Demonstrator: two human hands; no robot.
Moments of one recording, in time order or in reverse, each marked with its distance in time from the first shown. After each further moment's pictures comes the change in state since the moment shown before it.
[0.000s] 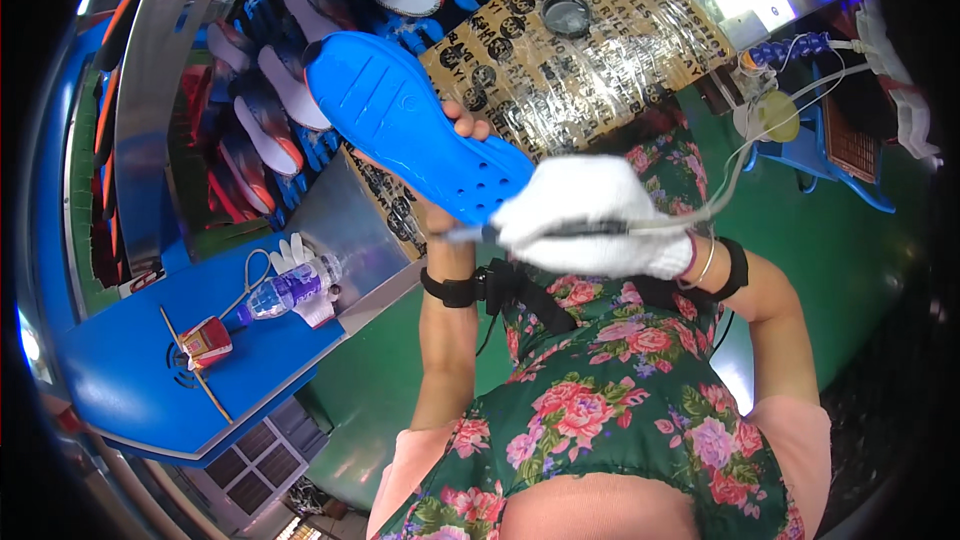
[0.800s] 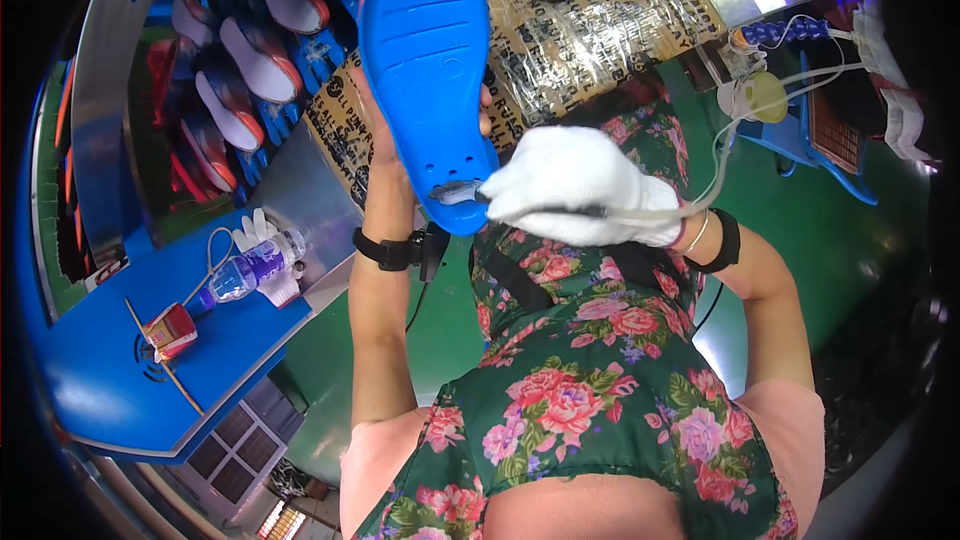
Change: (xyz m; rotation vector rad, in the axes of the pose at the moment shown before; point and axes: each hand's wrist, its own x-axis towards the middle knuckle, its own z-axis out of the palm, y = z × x) left_hand 0.001 0.024 0.002 0.285 0.267 -0.385; right_hand -0.020 0.023 -0.003 0.000 -0.101 -0.089
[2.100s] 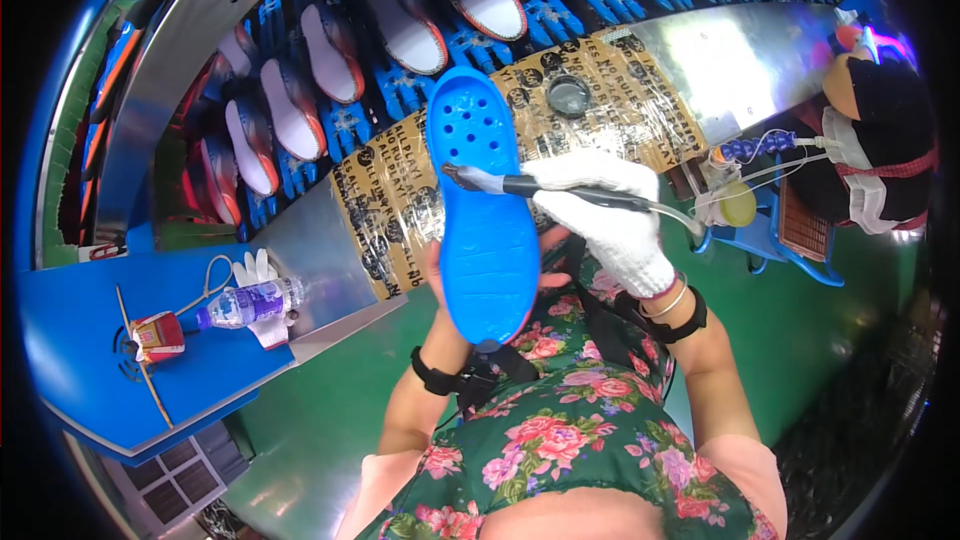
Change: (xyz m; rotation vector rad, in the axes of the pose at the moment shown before) left_hand -0.030 -0.090 0.049 -0.393 -0.091 0.191; right_hand 0.046 -0.016 -0.031 0.248 0.421 0.513
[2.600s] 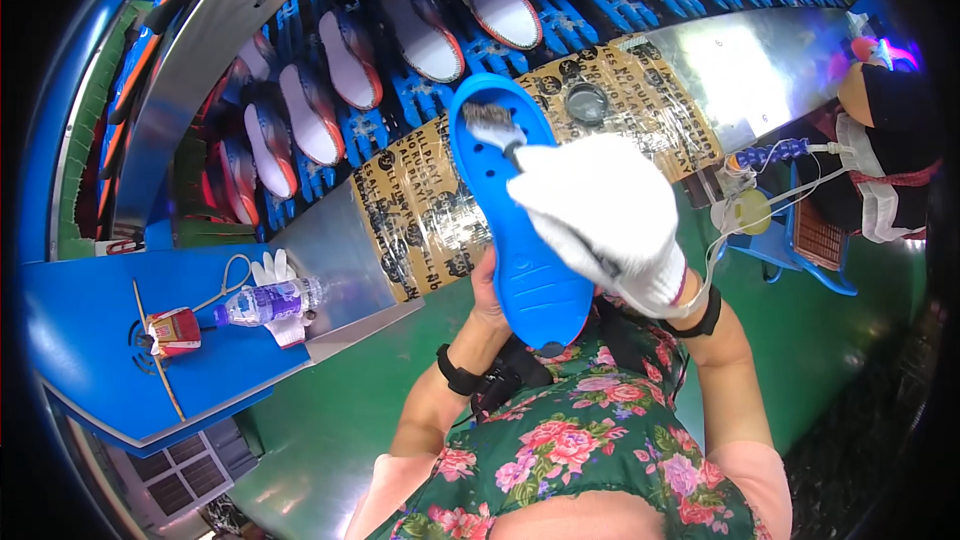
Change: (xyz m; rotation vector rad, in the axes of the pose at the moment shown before) left_hand -0.009 -0.007 -0.021 0.238 0.267 0.064; right_hand 0.027 -0.039 0.017 -0.767 -0.088 -0.843
